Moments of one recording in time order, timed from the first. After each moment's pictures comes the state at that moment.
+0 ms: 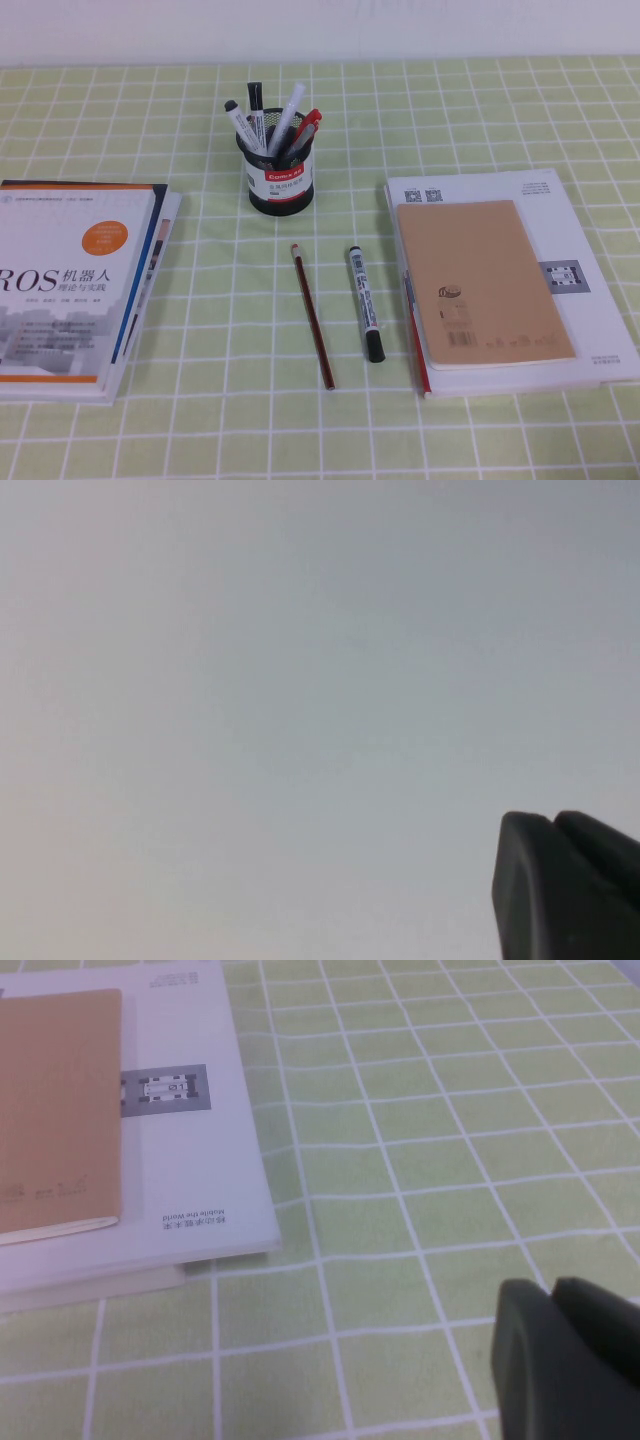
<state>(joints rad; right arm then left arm) -0.02 -0.01 -0.01 -0.16 0.48 0.21 -0.04 -0.01 0.03 -0.20 -0.45 -0.38</state>
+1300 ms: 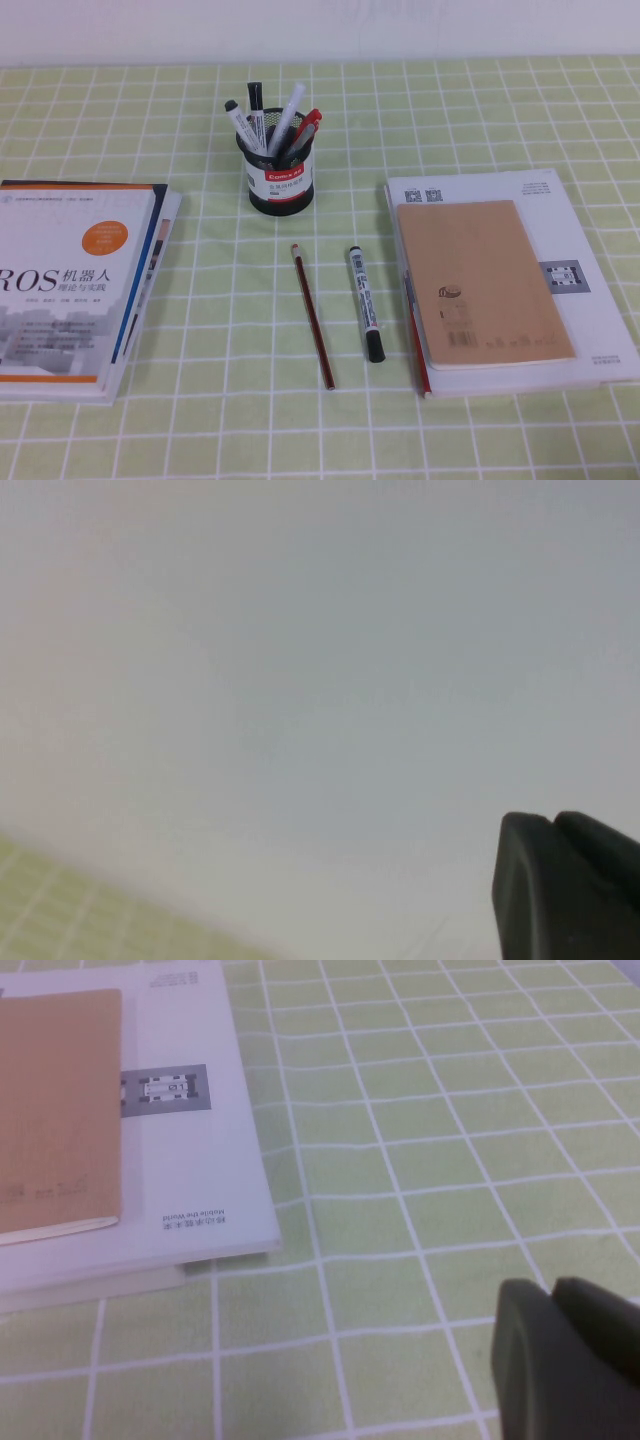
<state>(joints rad) -0.02 -0.01 -0.01 -0.16 0.48 0.21 -0.04 0.28 -0.38 0.17 -0.08 -0.69</state>
